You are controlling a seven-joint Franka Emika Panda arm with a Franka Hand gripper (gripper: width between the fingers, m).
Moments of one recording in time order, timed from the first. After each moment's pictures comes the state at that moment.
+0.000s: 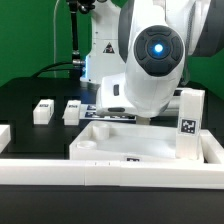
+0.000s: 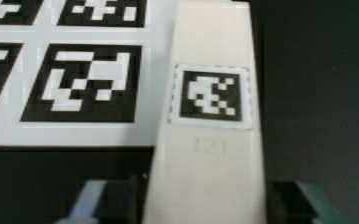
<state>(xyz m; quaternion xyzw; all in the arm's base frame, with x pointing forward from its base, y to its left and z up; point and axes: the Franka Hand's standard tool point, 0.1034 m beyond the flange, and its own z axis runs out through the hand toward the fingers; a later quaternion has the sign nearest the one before) 0.413 0.053 0.009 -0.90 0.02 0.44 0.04</state>
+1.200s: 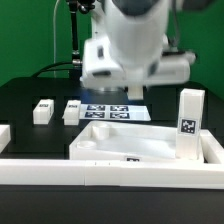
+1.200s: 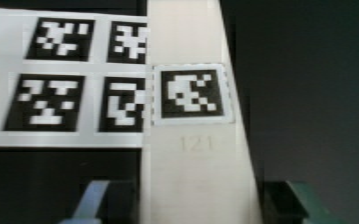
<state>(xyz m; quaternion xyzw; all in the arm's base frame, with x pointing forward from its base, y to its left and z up) 0.448 0.014 0.108 -0.90 0.03 0.42 0.08</state>
